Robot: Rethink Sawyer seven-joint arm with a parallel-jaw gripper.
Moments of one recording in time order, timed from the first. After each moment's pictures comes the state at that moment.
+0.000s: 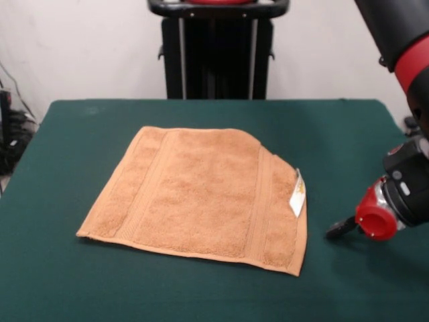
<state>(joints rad) 0.28 0.15 -0.08 0.32 -0.48 1.55 1.20</state>
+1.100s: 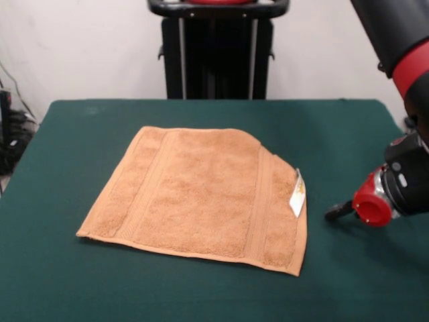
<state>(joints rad) 0.28 0.16 -0.06 0.31 -0.46 1.67 1.20</state>
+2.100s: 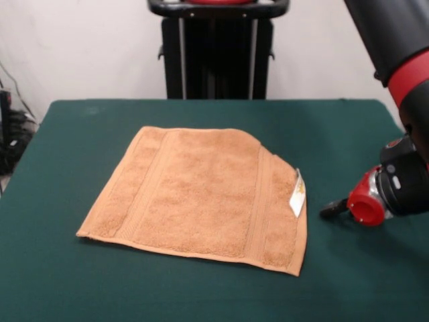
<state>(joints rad) 0.28 0.18 -0.06 0.31 -0.46 1.69 1.20</state>
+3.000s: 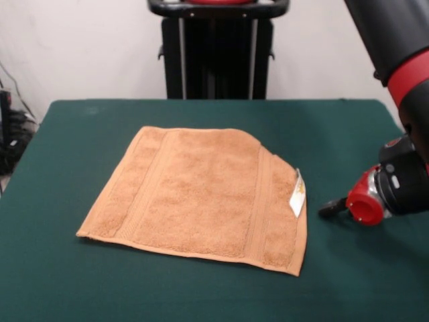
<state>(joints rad) 0.28 0.18 -0.06 0.32 -0.46 1.70 1.20</state>
